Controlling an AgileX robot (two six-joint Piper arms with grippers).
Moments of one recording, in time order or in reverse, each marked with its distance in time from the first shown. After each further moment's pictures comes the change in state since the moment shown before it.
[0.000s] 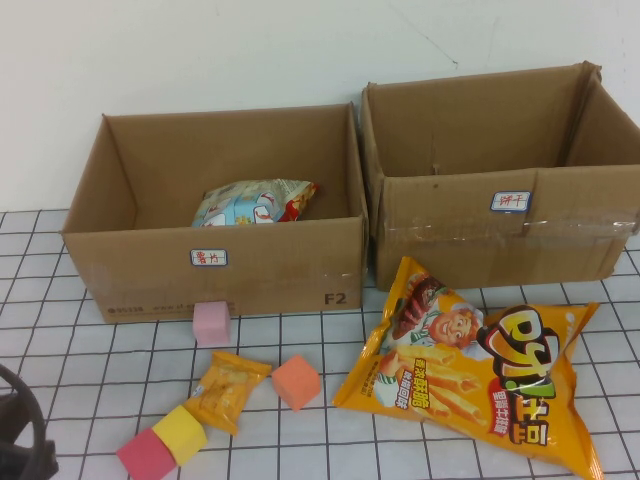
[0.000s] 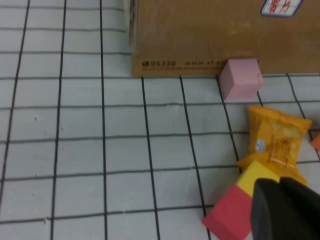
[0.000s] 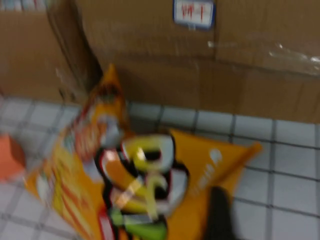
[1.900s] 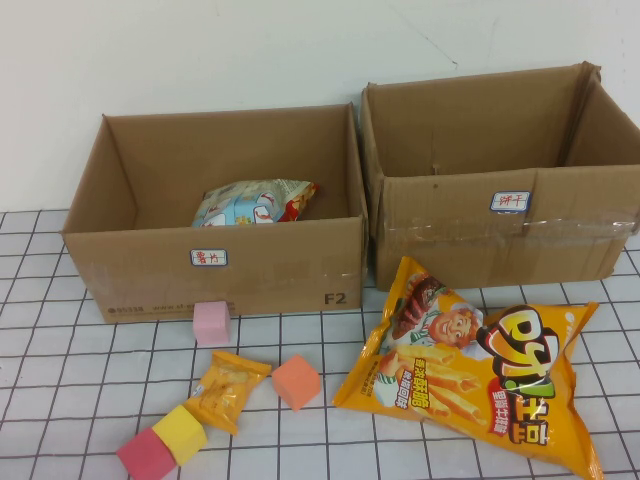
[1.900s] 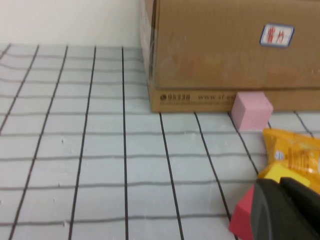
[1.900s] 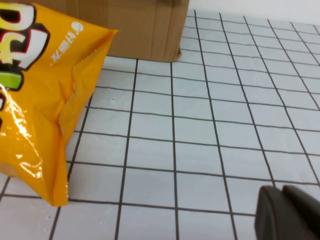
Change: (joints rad) right arm 0.000 -0.903 0.516 -0.978 0.022 0.852; left arm 0.000 -0.673 0.474 0.043 -0.177 -0.018
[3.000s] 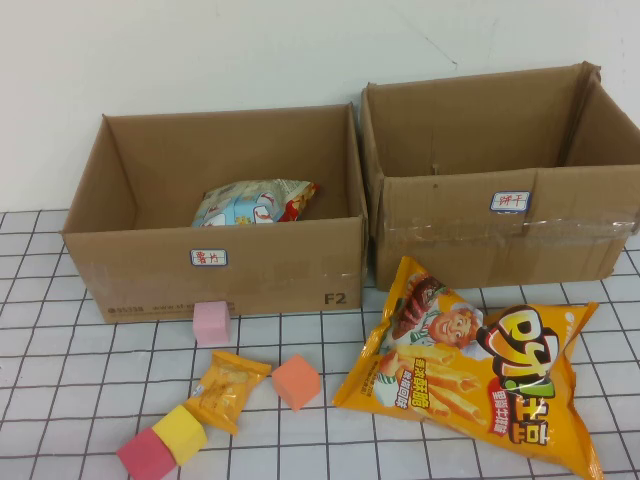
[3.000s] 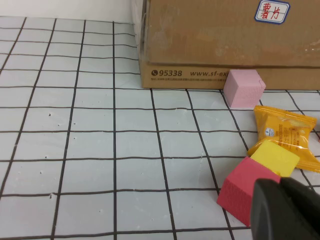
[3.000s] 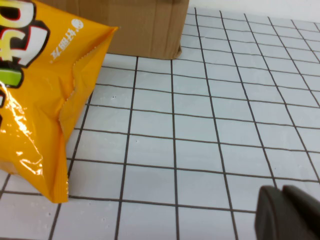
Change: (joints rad) right arm 0.000 0.000 0.000 0.000 0.009 0.000; left arm 0.000 0.000 -0.009 -0.029 0.073 0.000
